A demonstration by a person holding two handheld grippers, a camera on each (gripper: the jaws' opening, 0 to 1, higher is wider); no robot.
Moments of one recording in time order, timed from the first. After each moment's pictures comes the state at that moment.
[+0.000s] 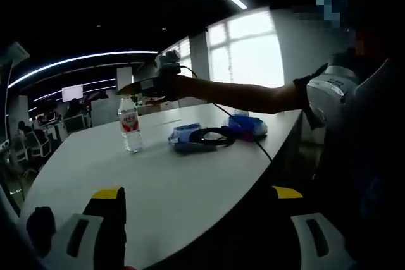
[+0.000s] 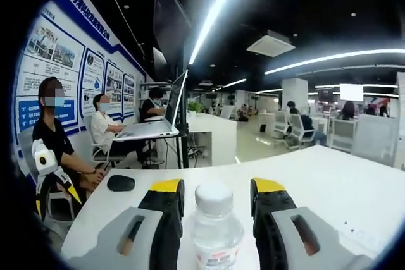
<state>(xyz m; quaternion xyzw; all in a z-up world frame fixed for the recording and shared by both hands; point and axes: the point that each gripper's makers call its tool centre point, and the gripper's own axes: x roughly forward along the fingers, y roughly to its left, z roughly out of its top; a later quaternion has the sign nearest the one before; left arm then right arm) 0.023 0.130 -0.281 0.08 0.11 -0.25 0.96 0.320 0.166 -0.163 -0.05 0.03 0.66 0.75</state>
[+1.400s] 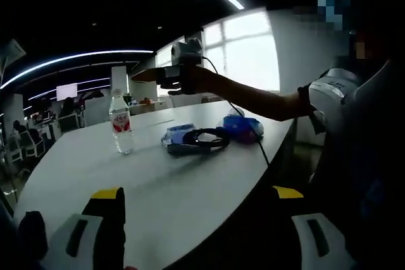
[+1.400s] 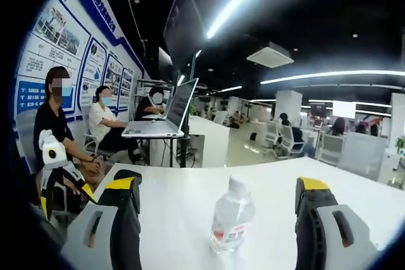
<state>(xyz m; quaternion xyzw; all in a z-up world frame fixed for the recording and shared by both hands) 0.035 0.114 -0.284 0.07 0.11 -0.28 0.95 0.287 0.114 -0.143 -0.07 -0.02 0.63 0.77</state>
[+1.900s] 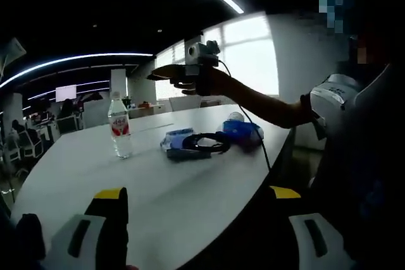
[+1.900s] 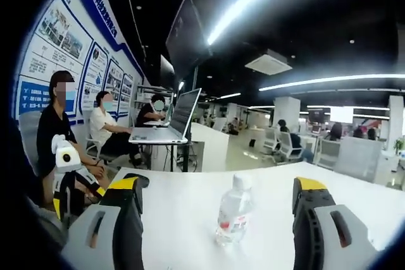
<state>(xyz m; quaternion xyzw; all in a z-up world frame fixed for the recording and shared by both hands) 0.040 0.112 -0.280 0.07 0.10 -0.28 0.95 0.262 0.075 -0.129 -0.06 -0.04 0.63 0.77</state>
